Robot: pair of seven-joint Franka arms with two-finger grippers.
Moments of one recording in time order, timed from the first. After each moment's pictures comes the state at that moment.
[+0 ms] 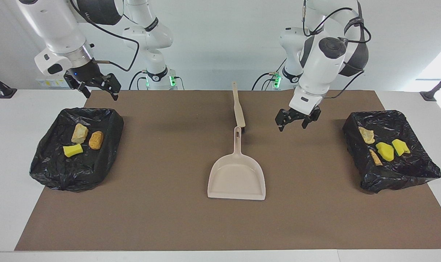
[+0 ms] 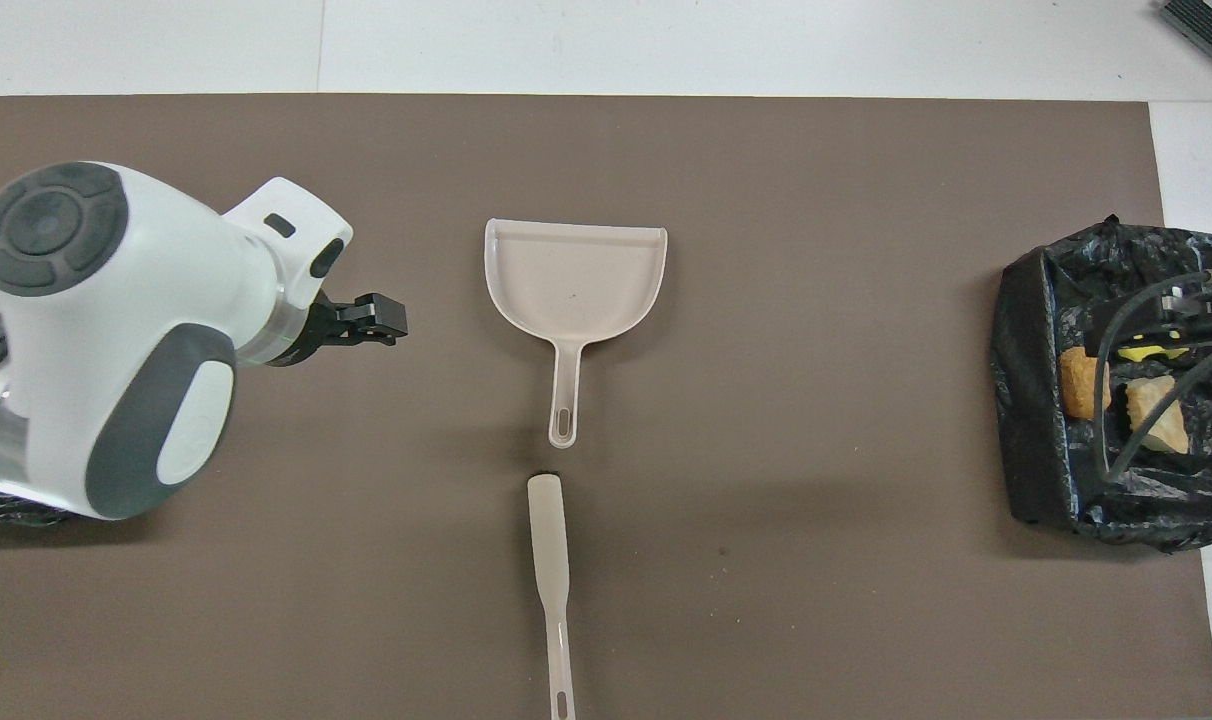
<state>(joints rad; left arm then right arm) -0.24 0.04 -0.08 -1.82 -0.03 1.90 -0.39 0.02 0.02 -0.06 -1.54 -0.02 1.49 0.06</state>
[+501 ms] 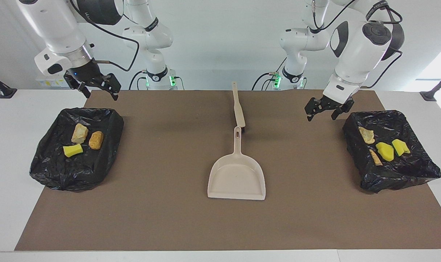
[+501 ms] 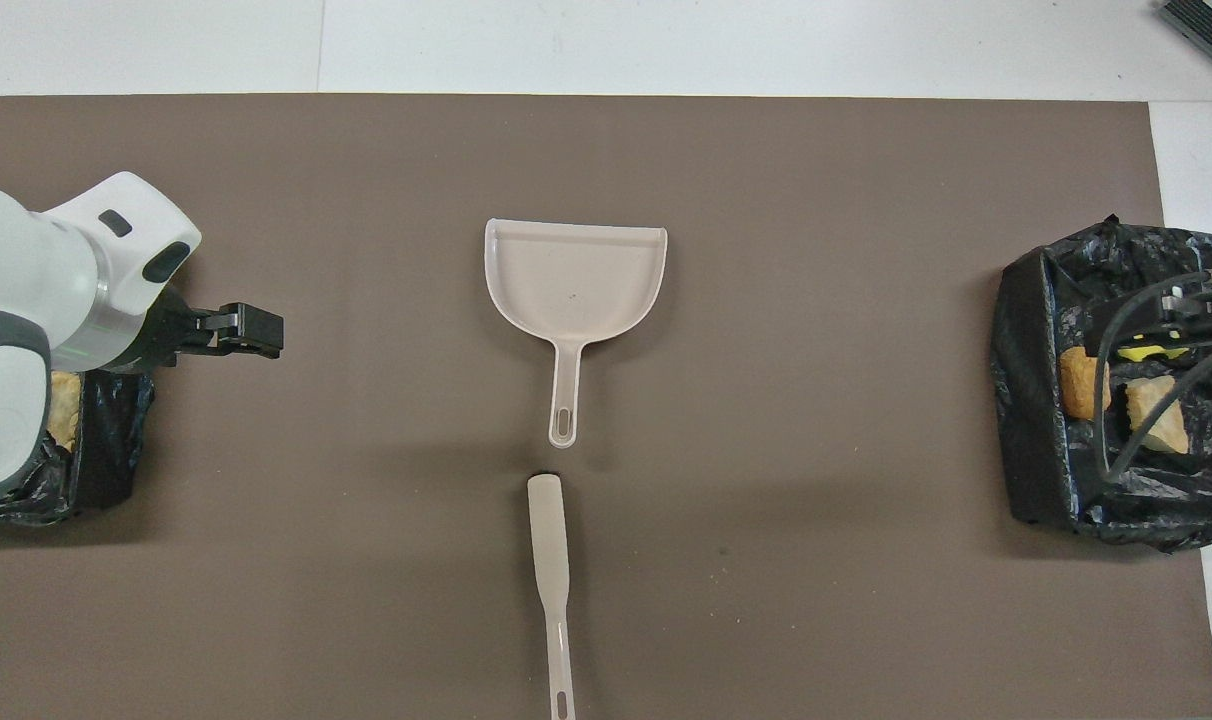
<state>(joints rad) -0.11 -0.02 -0.08 -1.82 -0.03 1.79 -0.19 0.02 0.02 -0.06 -1.54 -0.02 1.49 0.06</state>
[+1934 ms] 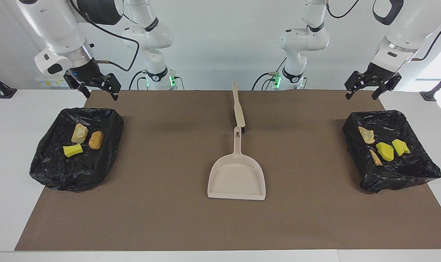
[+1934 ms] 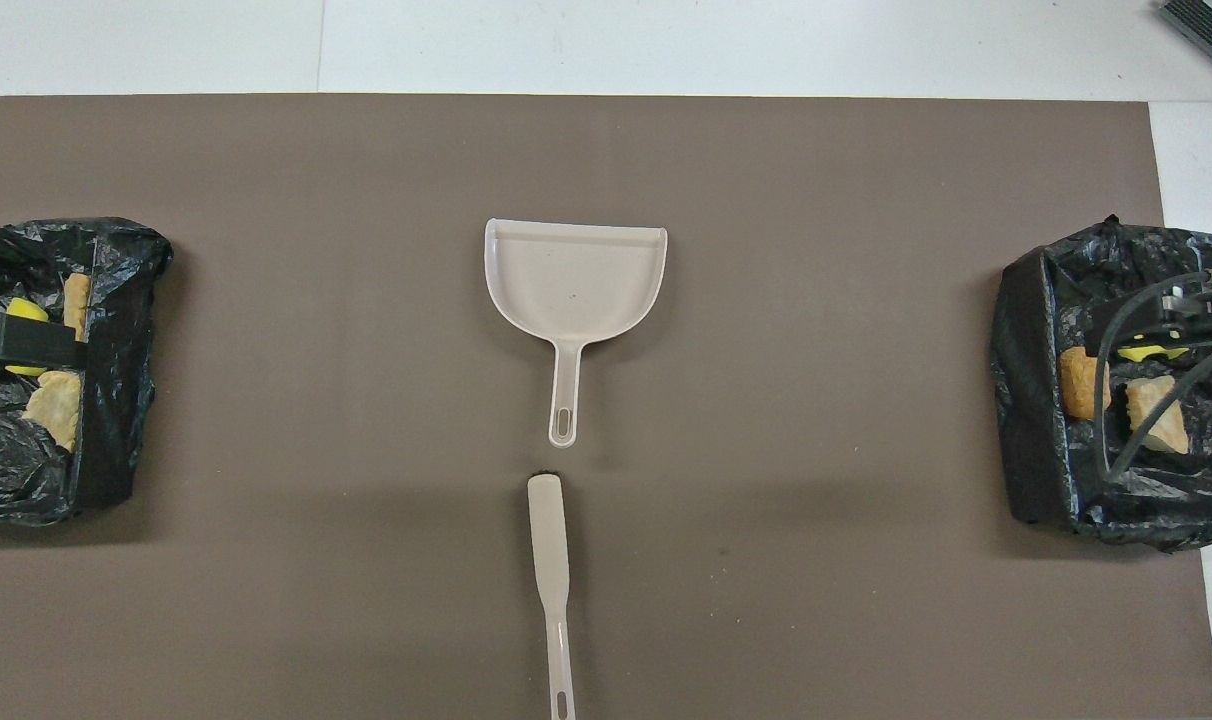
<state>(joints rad) -0.07 -0.10 0.07 -1.69 -0.01 1.63 0.05 0.02 0.02 -0.06 -1.54 -0.02 1.49 0.06</state>
